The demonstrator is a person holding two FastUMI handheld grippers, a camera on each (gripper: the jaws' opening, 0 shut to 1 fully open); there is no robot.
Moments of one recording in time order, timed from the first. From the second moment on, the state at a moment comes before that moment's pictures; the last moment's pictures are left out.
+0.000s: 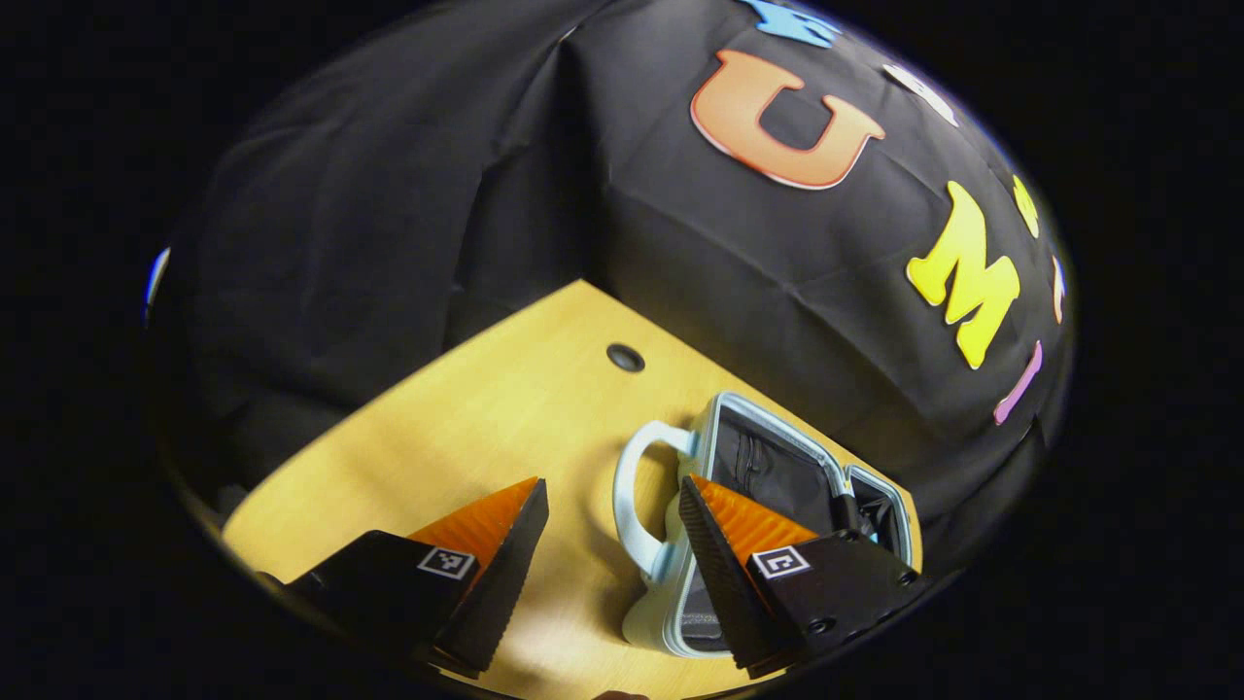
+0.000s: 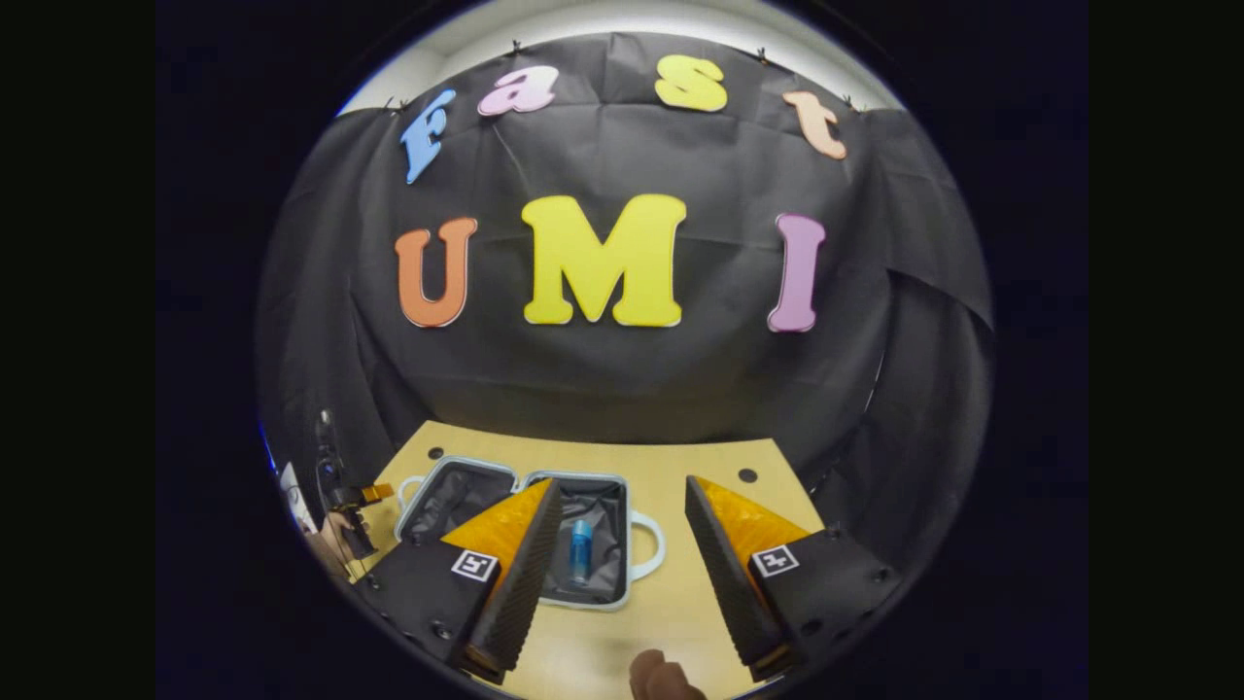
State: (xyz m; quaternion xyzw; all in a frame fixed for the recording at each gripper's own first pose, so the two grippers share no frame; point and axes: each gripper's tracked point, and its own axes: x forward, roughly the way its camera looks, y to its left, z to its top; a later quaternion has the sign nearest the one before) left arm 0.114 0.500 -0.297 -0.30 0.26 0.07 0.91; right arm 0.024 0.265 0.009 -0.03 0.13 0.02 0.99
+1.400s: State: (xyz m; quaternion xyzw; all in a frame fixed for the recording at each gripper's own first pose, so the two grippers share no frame) left arm 0.140 0.396 -0.107 -0.27 0.13 0.09 0.95; right arm -0.014 0.135 0.042 0.00 0.07 0.03 1.00
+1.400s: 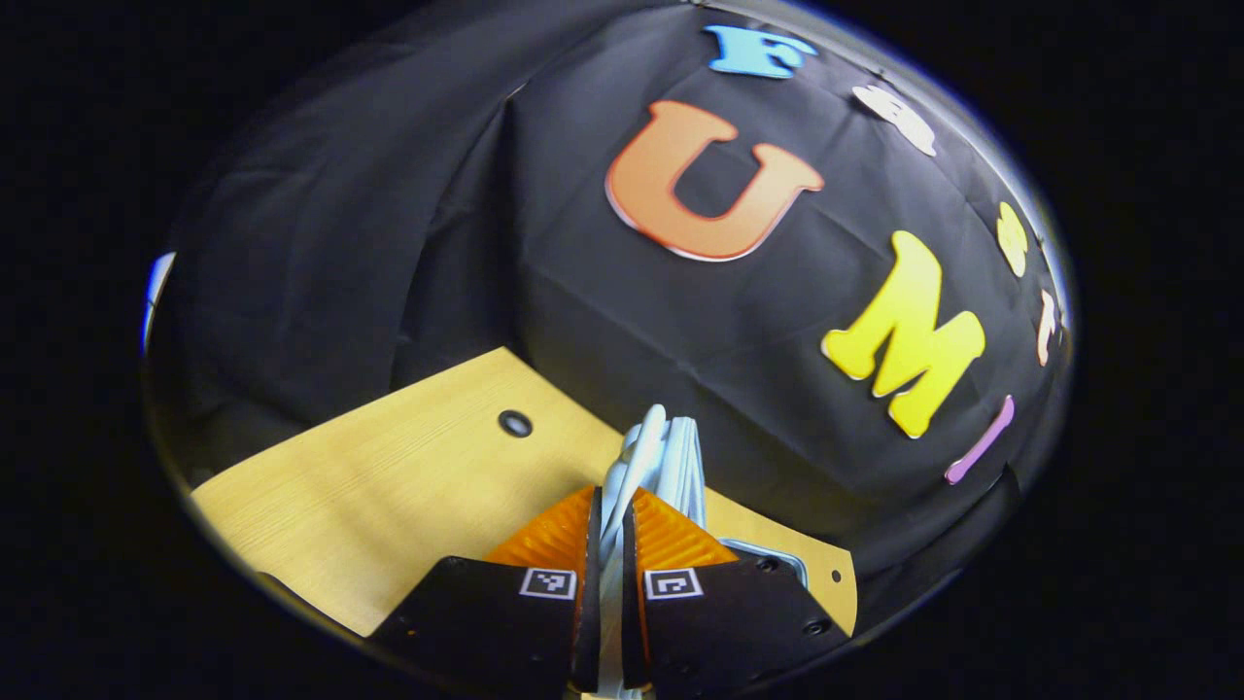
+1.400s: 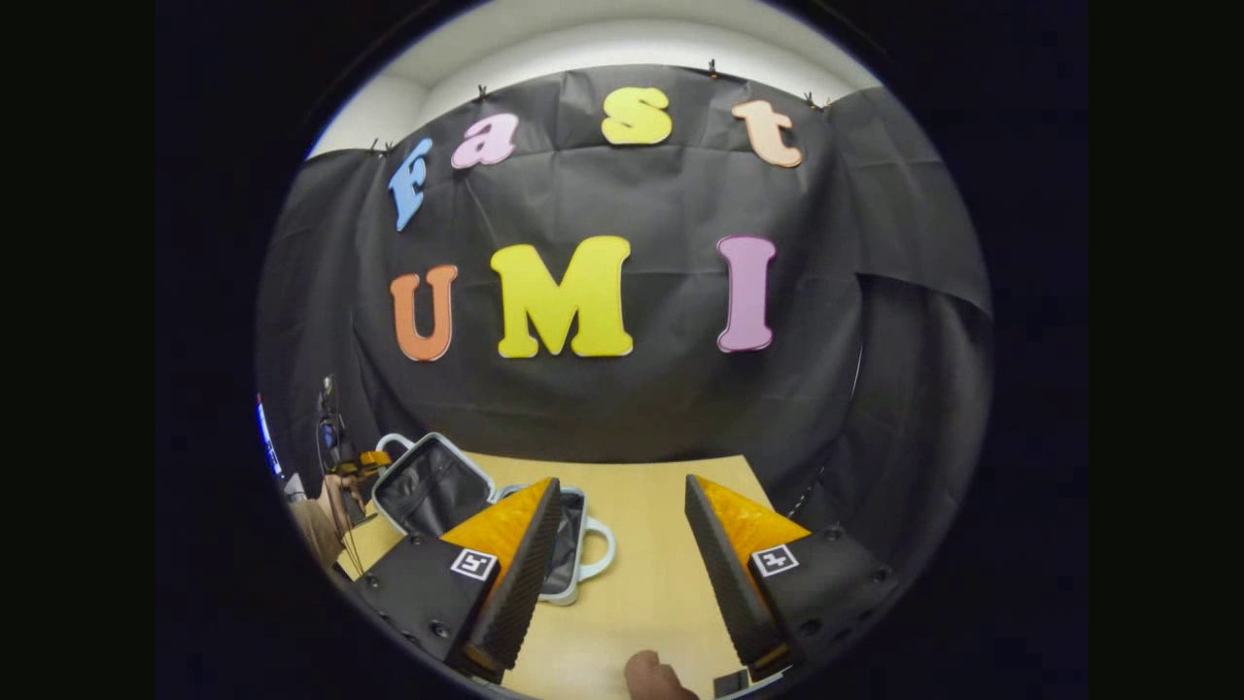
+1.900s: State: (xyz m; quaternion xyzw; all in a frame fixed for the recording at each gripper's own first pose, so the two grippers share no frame) left arm 0.129 0.204 -0.046 -0.10 0.10 0.10 0.99; right arm -0.014 0.045 0.055 0.00 0.04 0.04 1.00
